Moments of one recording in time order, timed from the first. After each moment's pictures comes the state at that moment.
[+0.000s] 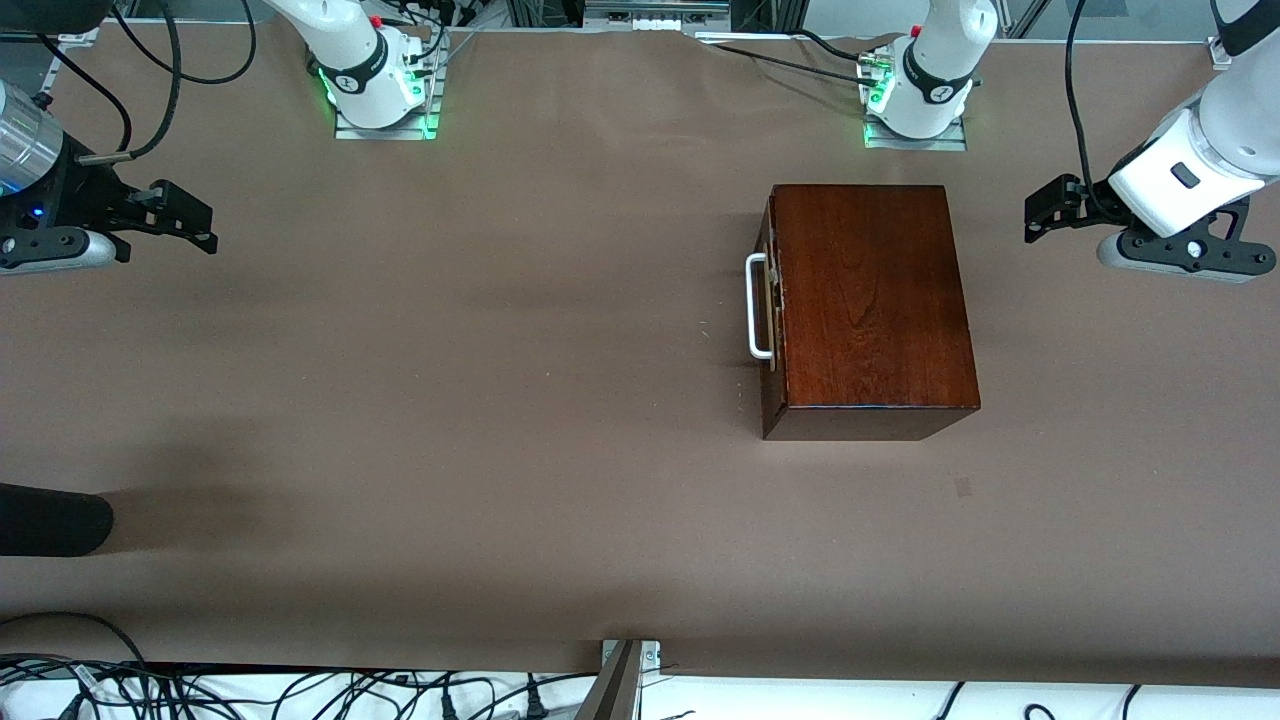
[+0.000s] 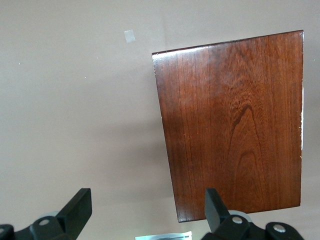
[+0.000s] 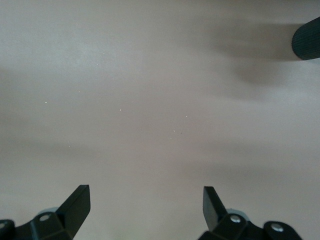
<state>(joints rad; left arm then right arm) -0.05 0.01 -0.04 -1.63 0.00 1.50 0.03 0.12 -0.01 -0.07 -1.66 0.00 1.64 -0.06</state>
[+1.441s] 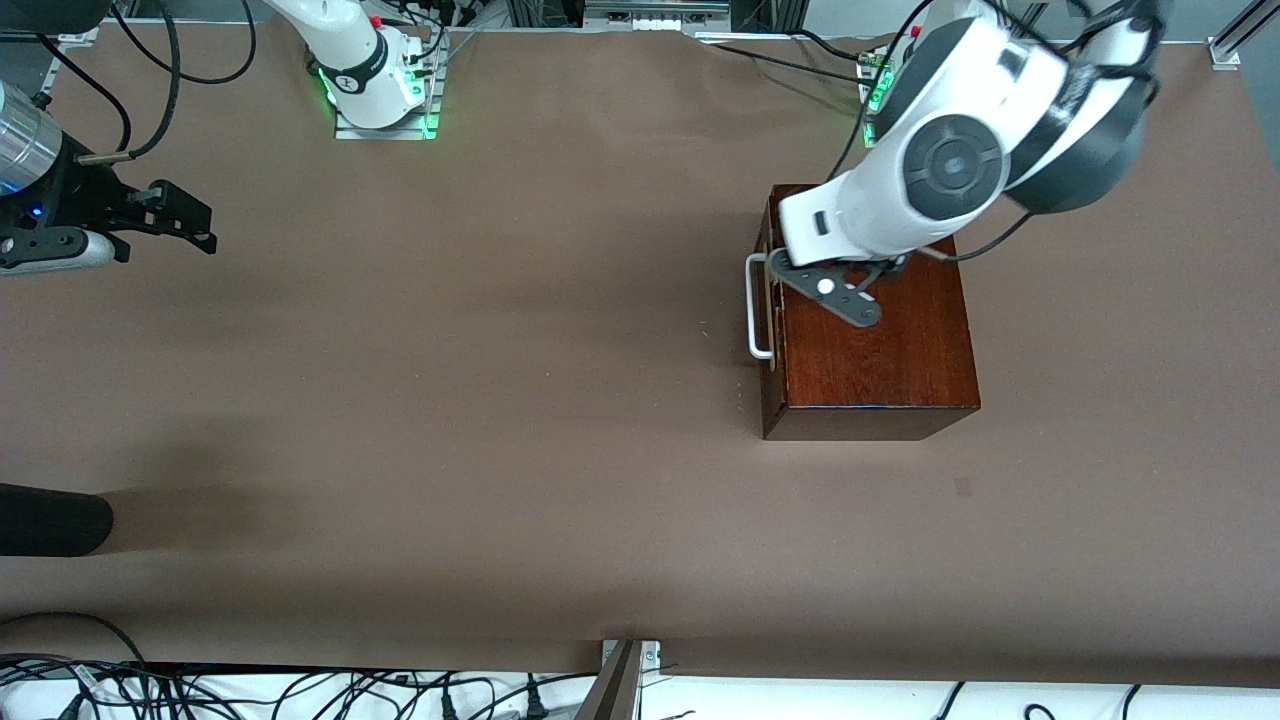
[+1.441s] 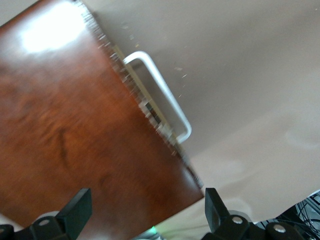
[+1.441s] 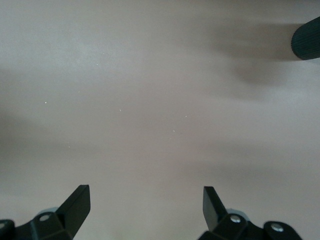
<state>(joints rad) -0.27 0.36 -0.26 -1.43 -0.08 1.47 0.00 0.12 -0.01 -0.07 -1.66 0.00 1.64 -0.06</state>
